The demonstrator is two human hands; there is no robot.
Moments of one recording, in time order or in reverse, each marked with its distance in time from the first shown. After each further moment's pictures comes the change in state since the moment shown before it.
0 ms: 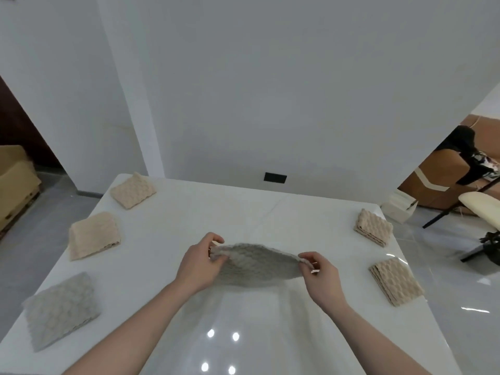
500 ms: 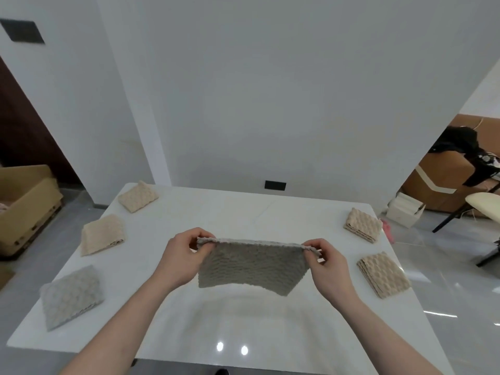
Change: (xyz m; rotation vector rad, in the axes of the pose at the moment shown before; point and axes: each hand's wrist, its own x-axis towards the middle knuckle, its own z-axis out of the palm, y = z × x) left_hand -0.090 0.097 -0.020 -0.116 0.106 0.012; right_hand -0.047 -0.015 -0.100 0.181 0.006 -0.174
